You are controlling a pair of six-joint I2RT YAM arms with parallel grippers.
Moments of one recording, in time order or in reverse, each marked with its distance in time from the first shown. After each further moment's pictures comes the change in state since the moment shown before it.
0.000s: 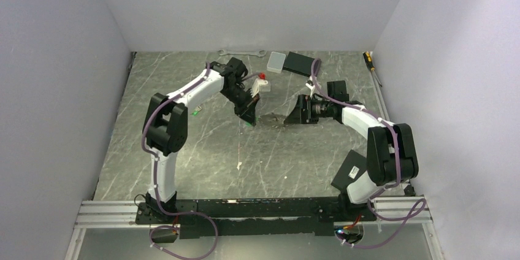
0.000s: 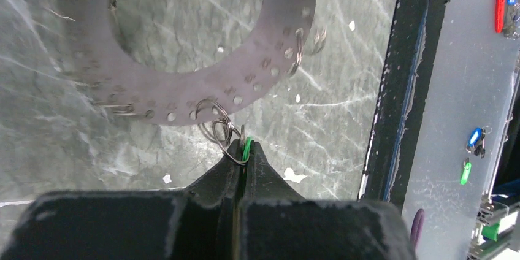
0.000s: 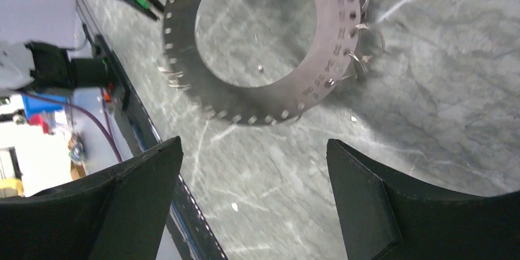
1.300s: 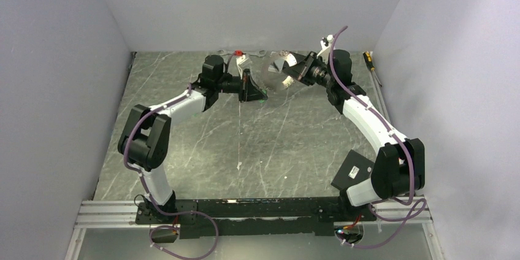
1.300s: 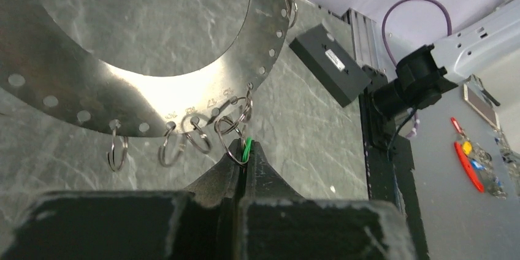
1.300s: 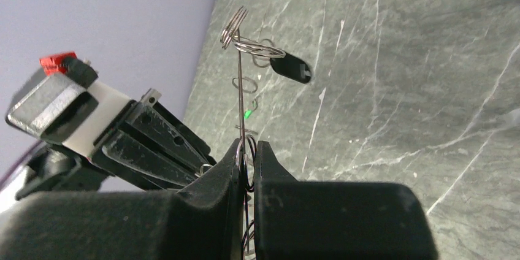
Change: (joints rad) left arm 0.074 -0.298 -0.462 1.269 0.211 -0.778; right arm 0.121 -0.134 0.229 0.359 0.446 0.663
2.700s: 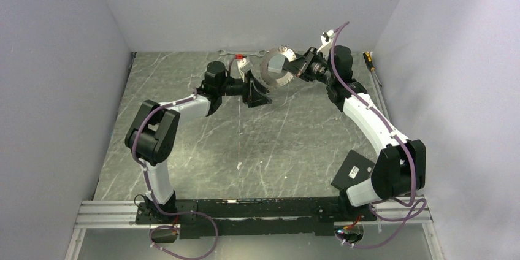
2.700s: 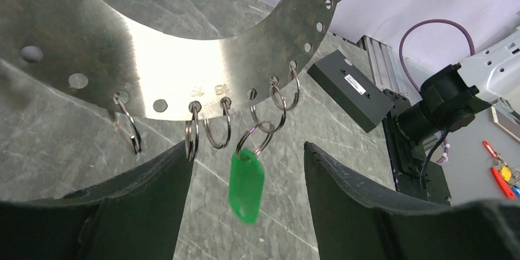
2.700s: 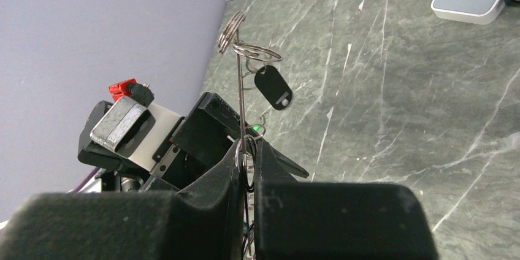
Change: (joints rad) left arm -0.014 0.075 -0.102 0.396 -0.050 -0.135; right arm 0.013 -0.003 0.071 -0.028 0.022 0.003
